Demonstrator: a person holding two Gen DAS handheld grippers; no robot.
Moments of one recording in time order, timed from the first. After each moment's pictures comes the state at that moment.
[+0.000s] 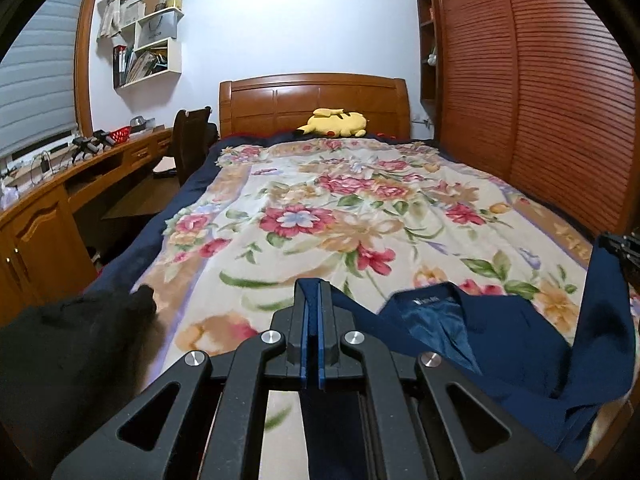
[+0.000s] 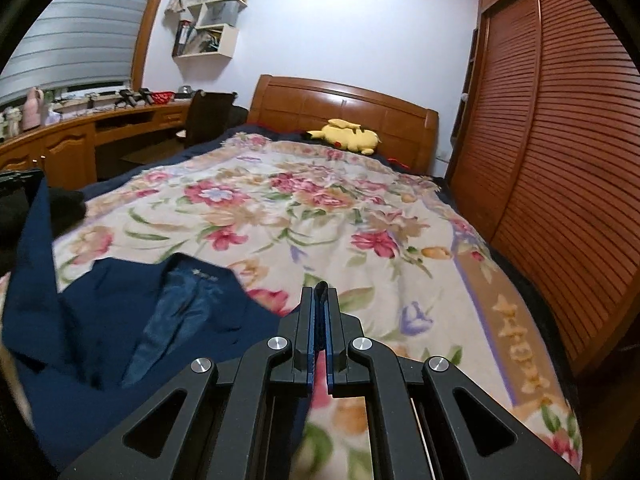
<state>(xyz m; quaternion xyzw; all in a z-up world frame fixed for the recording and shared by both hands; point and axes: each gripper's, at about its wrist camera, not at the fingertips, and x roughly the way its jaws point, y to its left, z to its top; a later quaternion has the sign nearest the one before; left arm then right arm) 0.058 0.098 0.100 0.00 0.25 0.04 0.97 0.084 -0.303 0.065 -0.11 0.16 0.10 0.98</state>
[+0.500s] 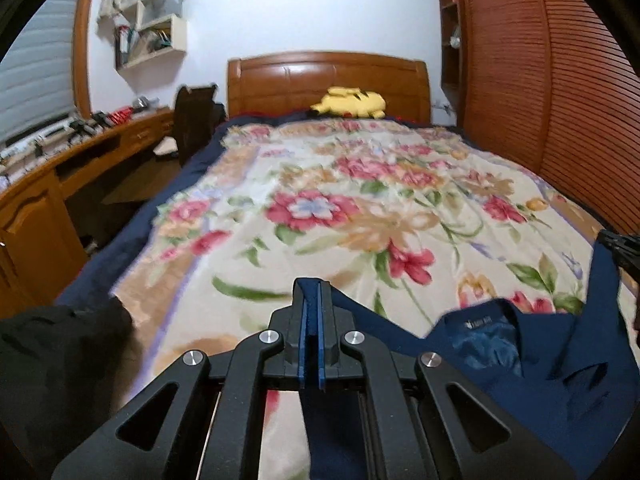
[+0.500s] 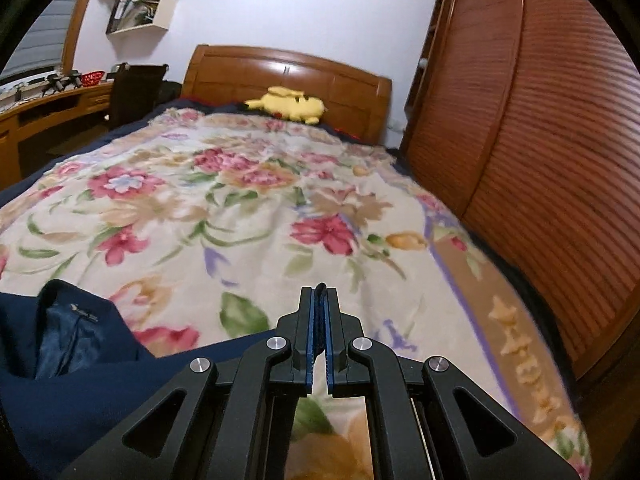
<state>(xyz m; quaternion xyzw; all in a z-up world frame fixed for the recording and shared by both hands) 0.150 0.123 0.053 -0.01 0.28 0.05 0.96 0.237 -0.277 0.040 -0.09 0.21 -0.01 0.97</state>
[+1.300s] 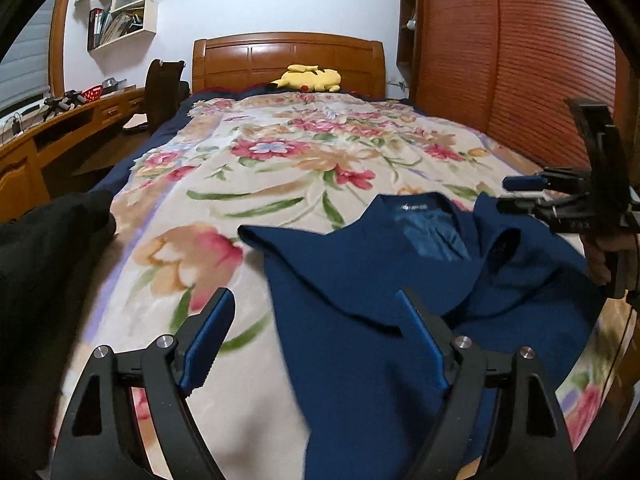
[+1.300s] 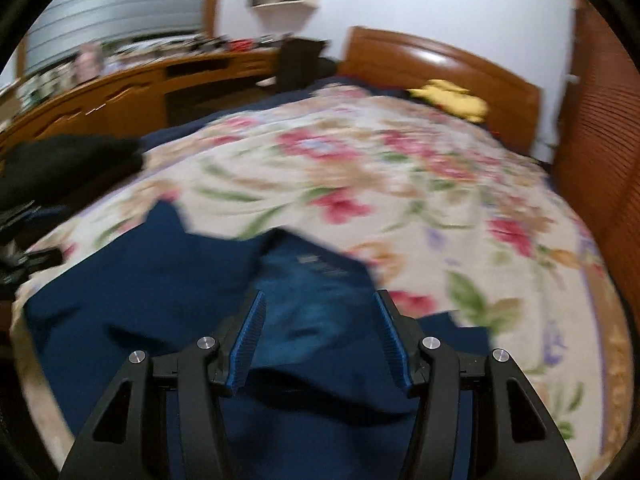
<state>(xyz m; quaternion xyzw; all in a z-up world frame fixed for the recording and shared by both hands) 0.019 0.105 -0.002 -0.01 0.31 -0.03 0.95 0.115 -0.137 0.038 -0.15 0.24 0.27 0.92</state>
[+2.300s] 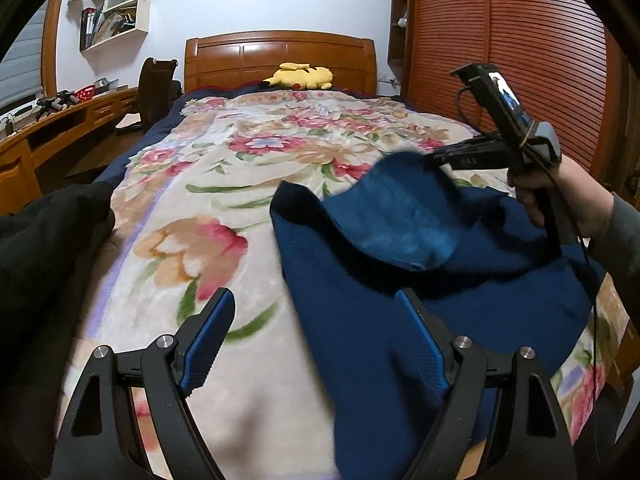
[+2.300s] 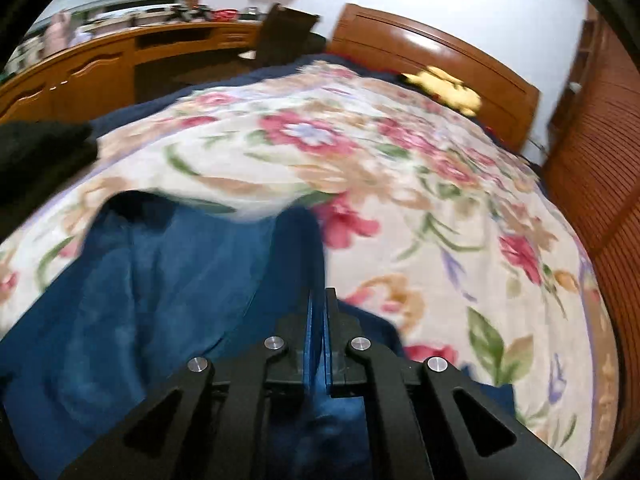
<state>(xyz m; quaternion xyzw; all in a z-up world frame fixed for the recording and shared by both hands) 0.009 0.120 -0.010 -0.01 0.31 -0.05 0.95 0.221 -0.059 0.046 -0.18 0.28 0.18 0.93</state>
